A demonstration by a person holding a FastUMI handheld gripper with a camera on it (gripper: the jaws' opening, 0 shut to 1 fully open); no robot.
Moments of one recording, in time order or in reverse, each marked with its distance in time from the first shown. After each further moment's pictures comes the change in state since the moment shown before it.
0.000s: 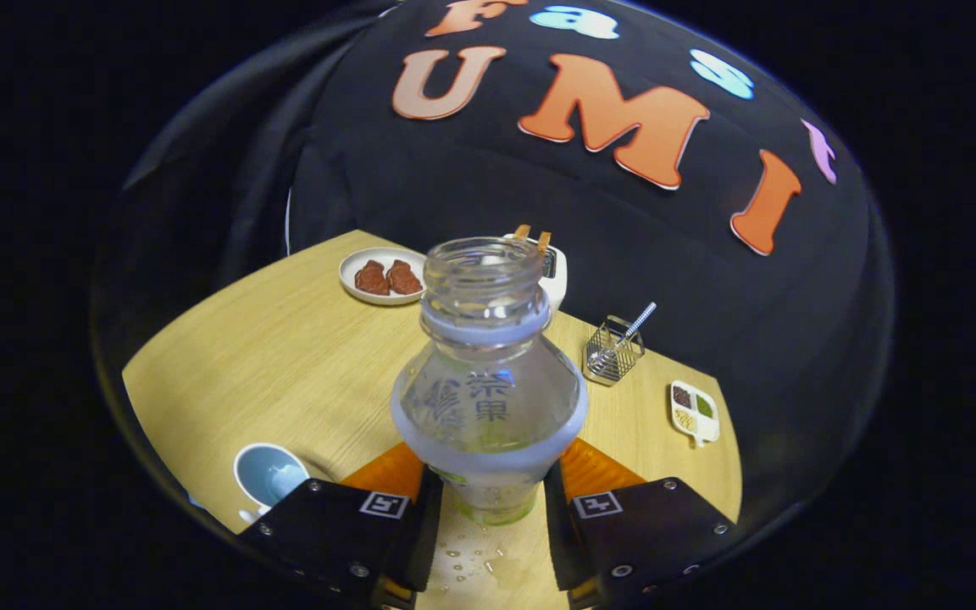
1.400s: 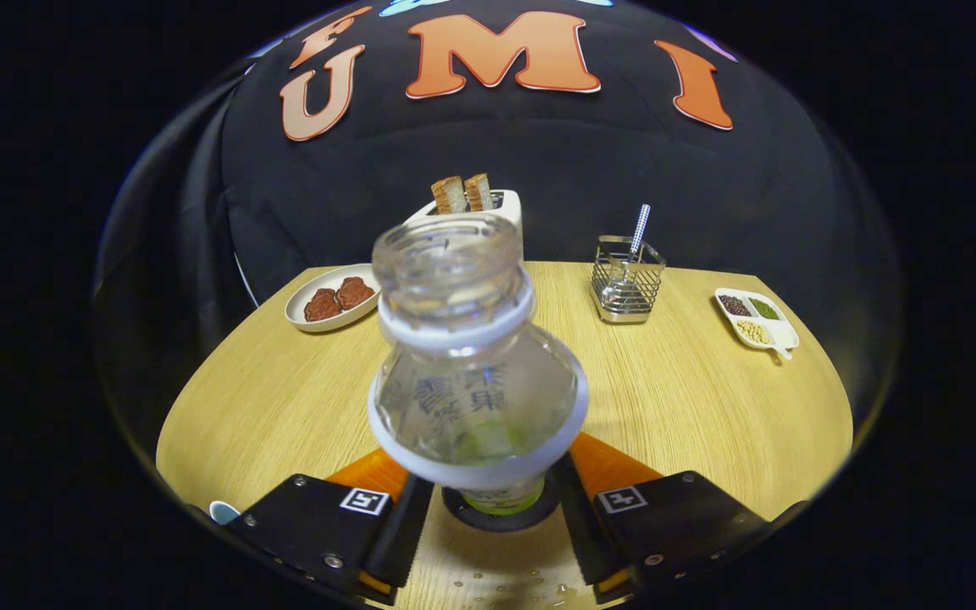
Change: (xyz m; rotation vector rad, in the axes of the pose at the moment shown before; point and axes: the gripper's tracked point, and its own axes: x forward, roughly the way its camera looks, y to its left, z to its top) arm 0.097 -0.007 -0.050 0.302 0.051 0.033
